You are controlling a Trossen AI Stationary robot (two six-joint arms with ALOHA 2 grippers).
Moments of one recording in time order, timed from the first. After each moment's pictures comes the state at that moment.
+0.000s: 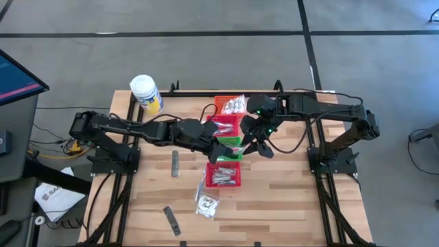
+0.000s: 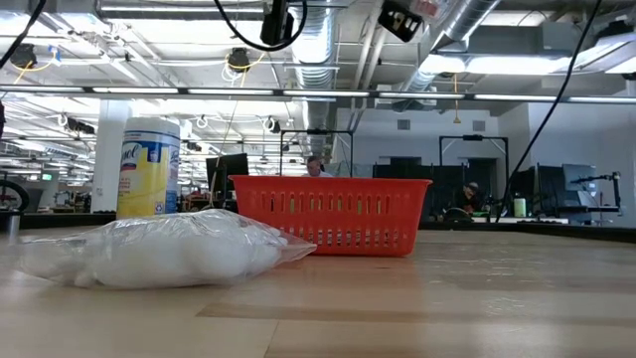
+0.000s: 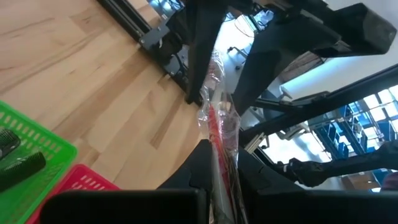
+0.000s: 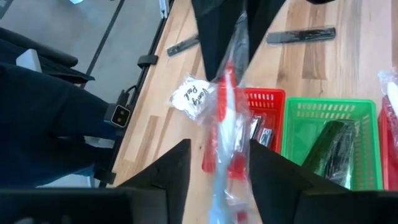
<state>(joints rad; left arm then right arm) -0.08 1.49 1.22 -0.08 0.00 -0.86 -0.11 1.49 1.51 -0.92 -0.51 -0.08</state>
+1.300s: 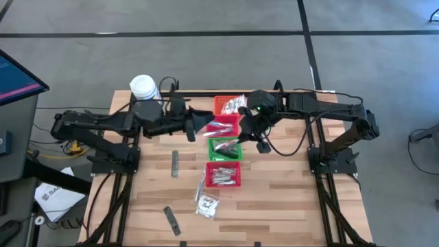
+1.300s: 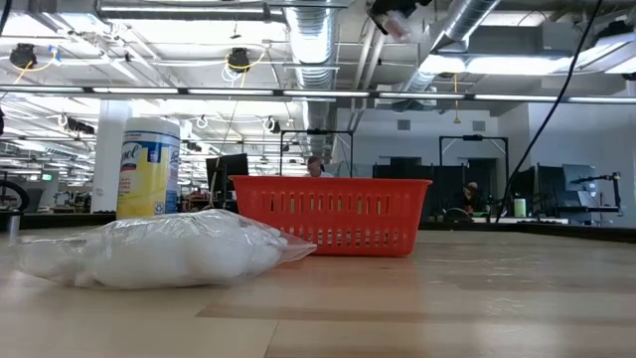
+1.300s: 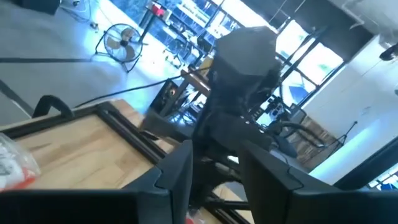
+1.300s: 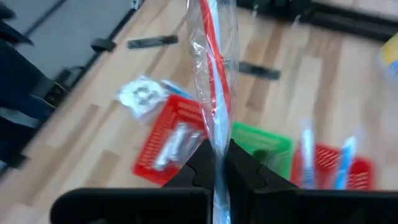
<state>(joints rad) -0.08 1.22 1.22 -0.03 -0.37 -0.63 -0.14 1.49 1.51 -0.85 -0.39 -0.38</state>
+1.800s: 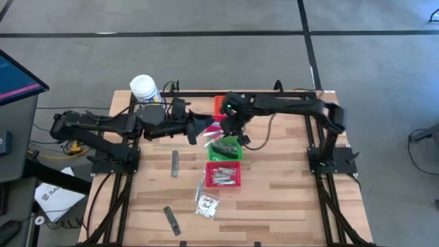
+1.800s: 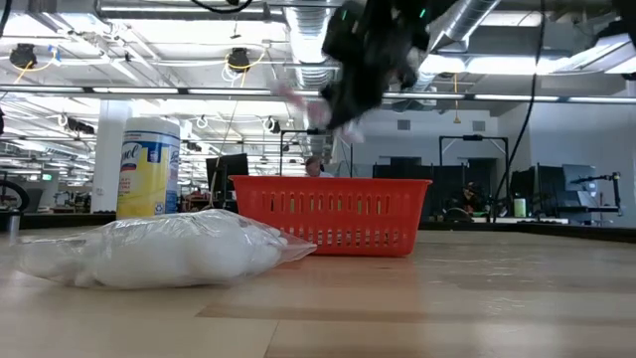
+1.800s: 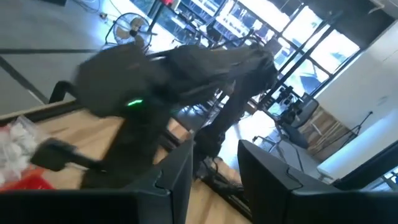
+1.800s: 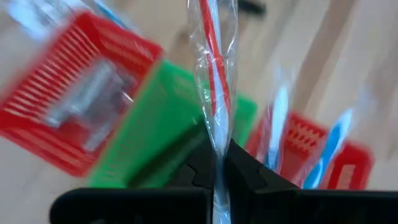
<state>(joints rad) -0.07 1.21 1.15 -0.03 -0.37 -0.64 -0.28 1.83 1.51 -0.72 -0.39 -0.71</state>
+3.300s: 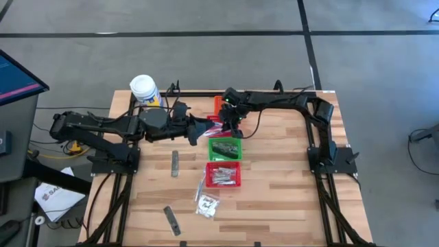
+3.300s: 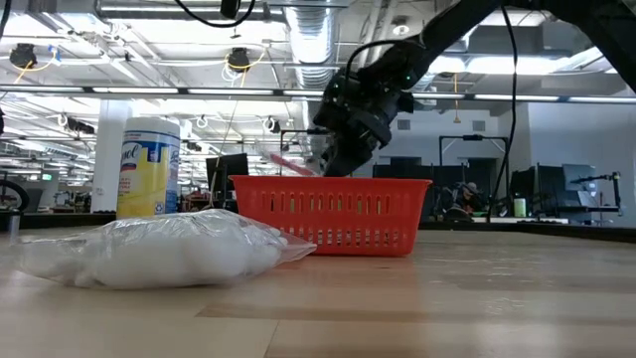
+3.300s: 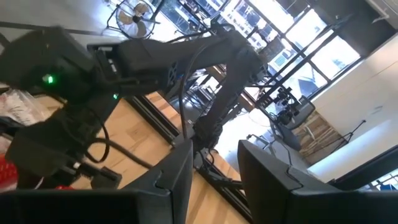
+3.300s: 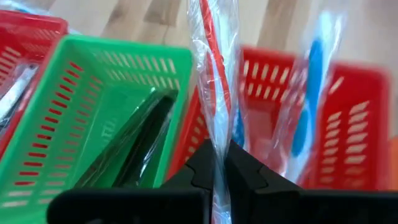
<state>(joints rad) -0.07 1.20 1.08 0.00 -0.36 -0.74 -0.43 2.02 1.45 -0.51 -0.50 -0.57</state>
